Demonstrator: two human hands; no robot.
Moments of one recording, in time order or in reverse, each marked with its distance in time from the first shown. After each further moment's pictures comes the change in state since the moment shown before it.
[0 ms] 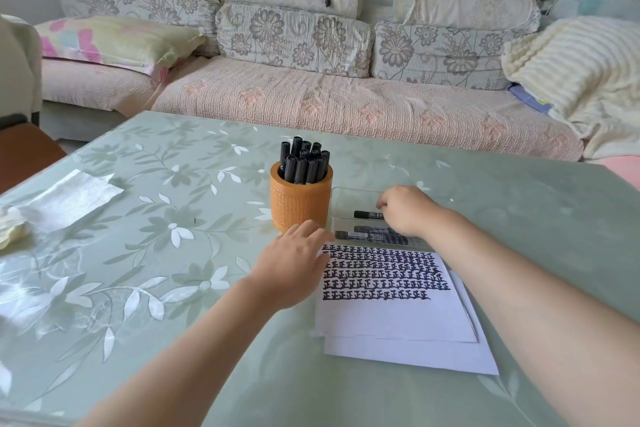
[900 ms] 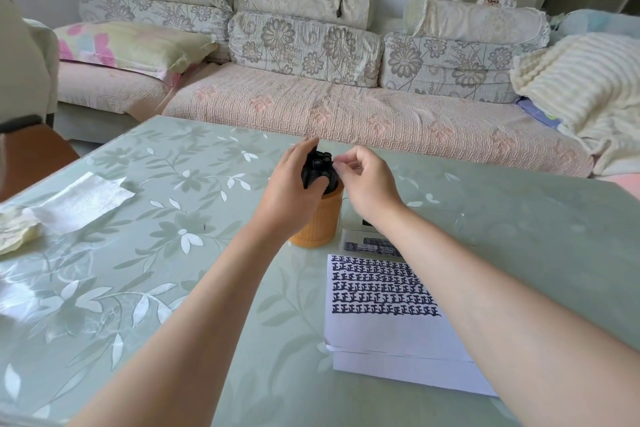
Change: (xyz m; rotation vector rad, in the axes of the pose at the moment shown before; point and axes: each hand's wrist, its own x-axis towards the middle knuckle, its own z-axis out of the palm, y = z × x) left_hand 0.067 -0.014 -0.063 -0.484 0.417 -0.229; right_hand 0.003 -0.096 -0.017 0.872 0.463 -0.202
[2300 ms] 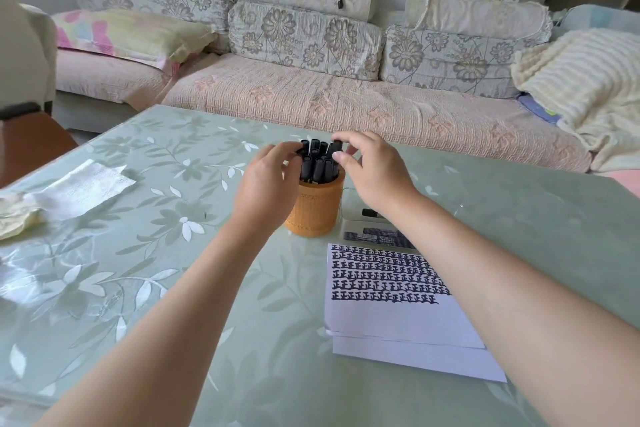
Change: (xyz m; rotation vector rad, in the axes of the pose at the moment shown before) left_hand -0.011 -0.012 -0.017 0.156 0.171 -0.040; right_hand -0.003 -0.010 -0.019 -0.418 -0.067 -0.312
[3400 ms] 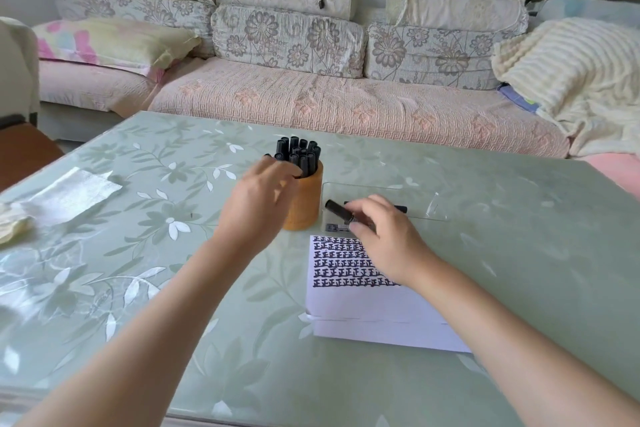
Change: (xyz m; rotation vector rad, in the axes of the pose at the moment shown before) left_hand -0.036 0.016 -0.011 0.074 -0.097 0.273; right_hand -0.115 0.019 -0.023 0.157 -0.159 0.106
